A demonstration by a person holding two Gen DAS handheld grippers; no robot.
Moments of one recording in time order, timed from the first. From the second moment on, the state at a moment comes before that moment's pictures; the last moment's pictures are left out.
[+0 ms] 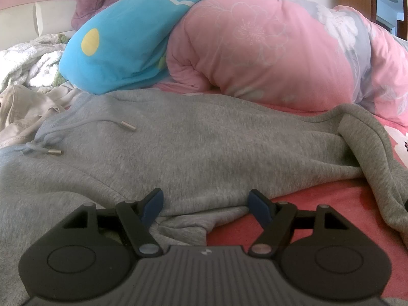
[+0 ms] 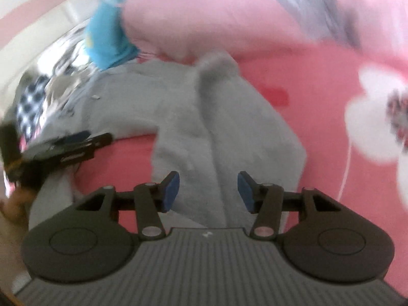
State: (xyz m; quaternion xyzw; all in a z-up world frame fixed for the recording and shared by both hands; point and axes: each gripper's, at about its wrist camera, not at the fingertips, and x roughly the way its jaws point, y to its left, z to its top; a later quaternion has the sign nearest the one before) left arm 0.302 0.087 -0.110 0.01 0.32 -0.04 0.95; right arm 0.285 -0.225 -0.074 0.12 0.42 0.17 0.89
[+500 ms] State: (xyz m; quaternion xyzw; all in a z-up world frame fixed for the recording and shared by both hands) left arm 0.302 0.087 -0.111 0.02 0.32 -0.04 0.95; right arm 0.262 -0.245 -0.027 0.00 0.35 0.12 0.93
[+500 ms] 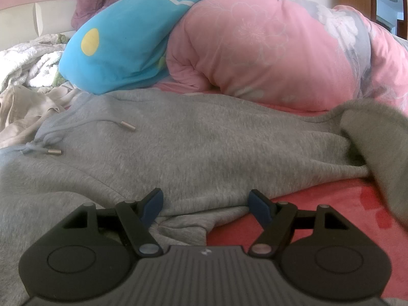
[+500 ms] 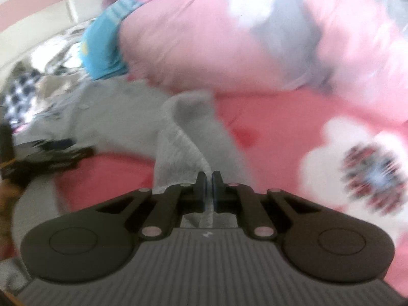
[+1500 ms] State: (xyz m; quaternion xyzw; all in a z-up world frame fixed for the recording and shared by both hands) left arm 0.305 0.089 -0.114 0.02 0.32 -0.04 0.95; right arm 0.419 -0.370 -0.095 -0.18 0.39 -0.14 0.89
